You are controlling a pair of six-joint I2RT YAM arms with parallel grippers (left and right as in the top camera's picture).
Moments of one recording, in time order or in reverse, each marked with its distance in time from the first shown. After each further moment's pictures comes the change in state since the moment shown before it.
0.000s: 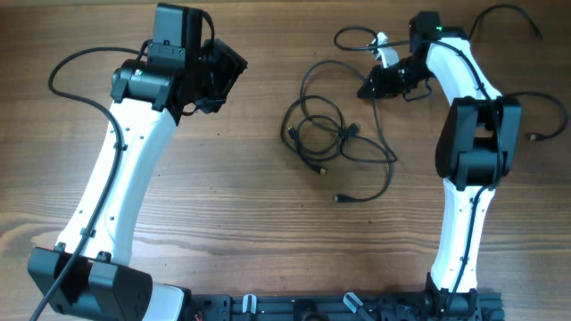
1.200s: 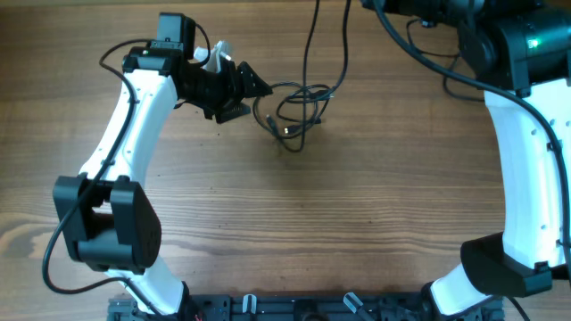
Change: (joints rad) left arm 0.109 0.244 -0.006 -0.097 0.585 0.605; right arm 0.254 -0.705 0.269 0.192 0.005 0.829
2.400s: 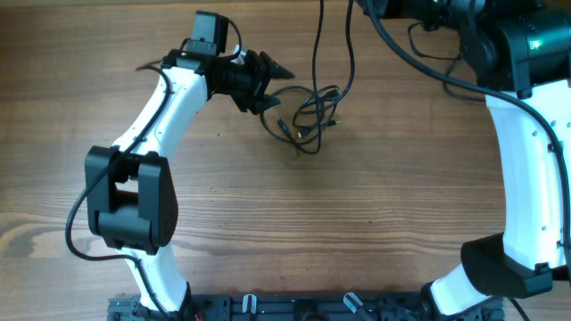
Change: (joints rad) left arm -0.095 0.128 -0.002 0.290 0.020 -0.436; right arm -0.001 -0.002 0.000 -0.021 -0.019 -0.069
